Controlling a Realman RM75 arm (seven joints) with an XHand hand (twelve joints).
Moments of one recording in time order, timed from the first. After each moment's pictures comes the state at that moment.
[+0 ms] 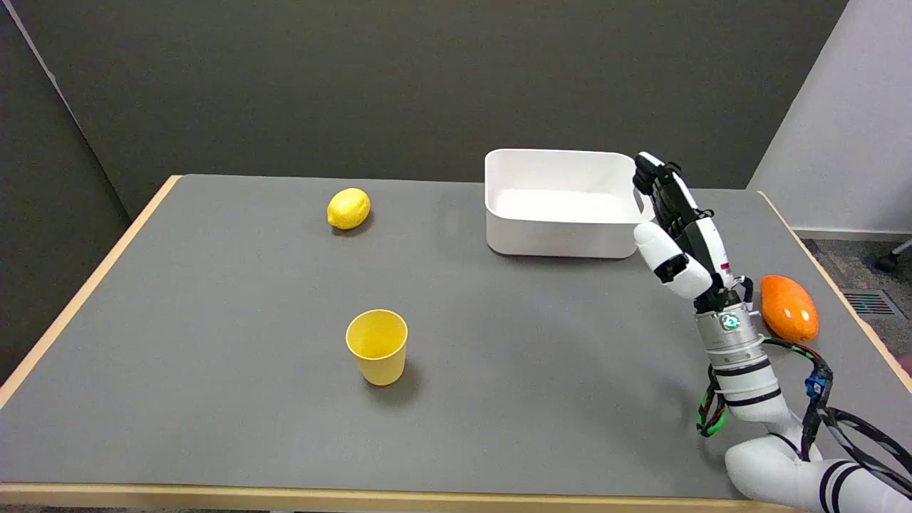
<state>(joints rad) 0.01 -0.95 -2.05 0.87 0.77 1.38 1.29</state>
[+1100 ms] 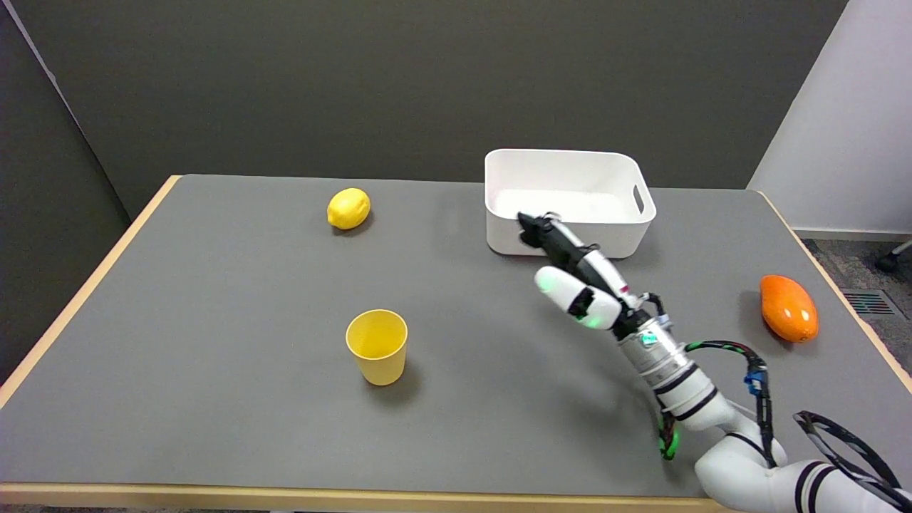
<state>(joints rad) 0.02 -0.99 -2.10 1.01 0.51 1.07 1.38</state>
